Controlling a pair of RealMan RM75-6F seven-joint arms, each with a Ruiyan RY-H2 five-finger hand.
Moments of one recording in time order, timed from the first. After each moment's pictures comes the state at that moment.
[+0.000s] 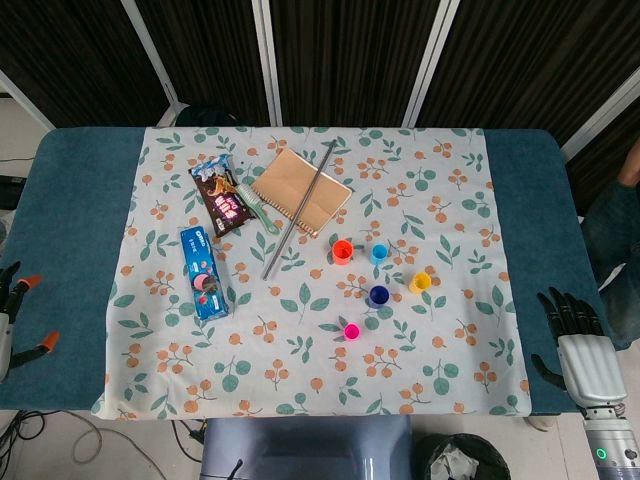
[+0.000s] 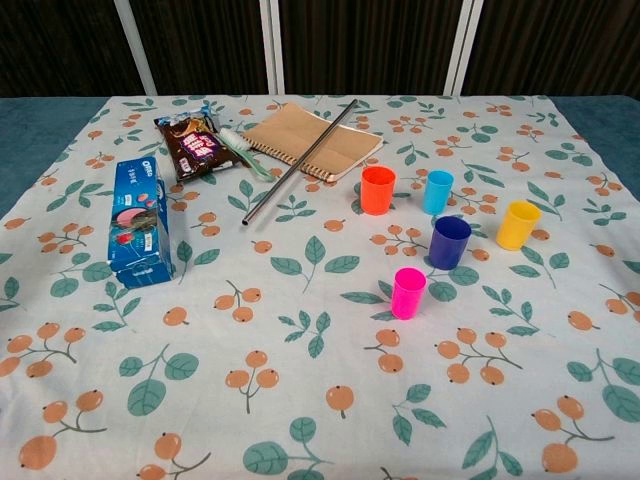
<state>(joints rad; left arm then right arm) -0.08 -1.13 -0.09 -1.63 1.41 1.50 0.07 0.12 -1.15 -0.02 -1.59 -1.47 1.50 -0.13</state>
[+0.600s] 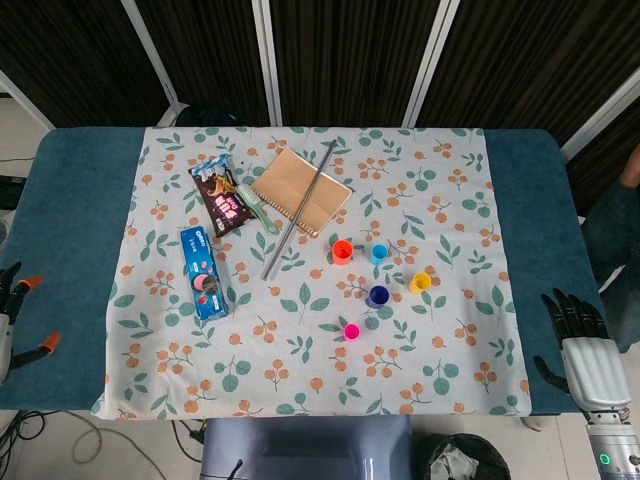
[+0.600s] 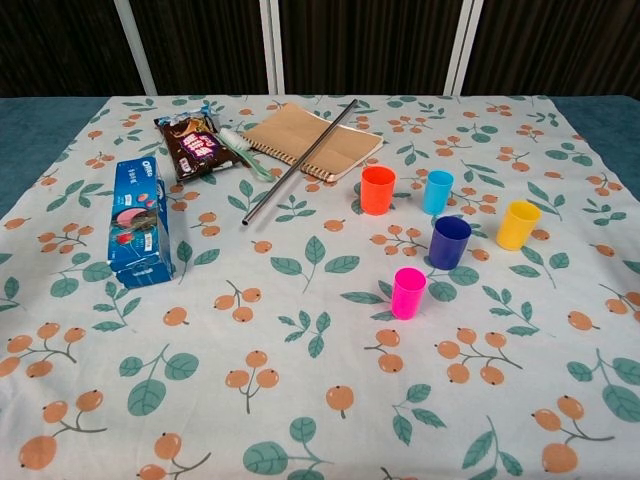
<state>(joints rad) -0.07 -1.13 -0.09 -1.64 1.42 1.51 0.05 0.09 -1.14 0.00 -1.62 -1.49 1.51 -0.13</state>
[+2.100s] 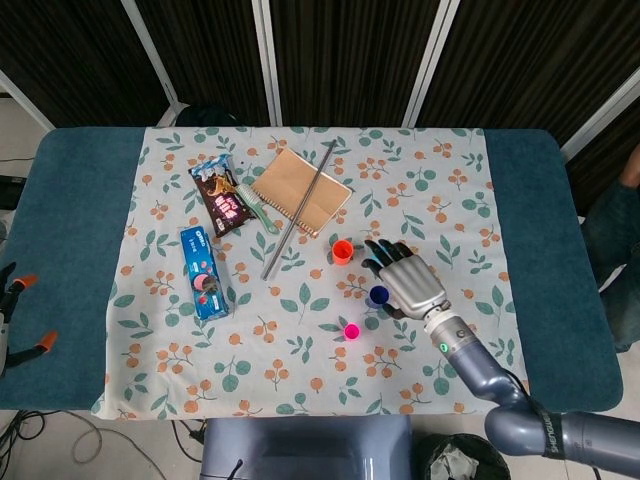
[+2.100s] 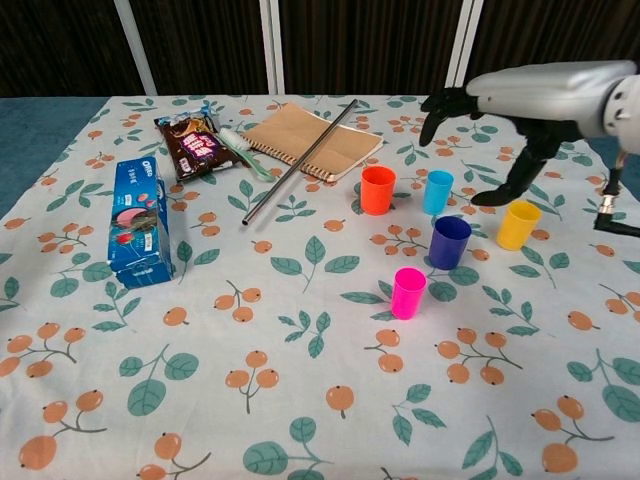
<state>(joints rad) -0.07 -1.12 -0.10 -1.65 1.38 1.49 0.03 0.76 -1.29 0.24 -1.83 -0.92 0.88 -0.63</state>
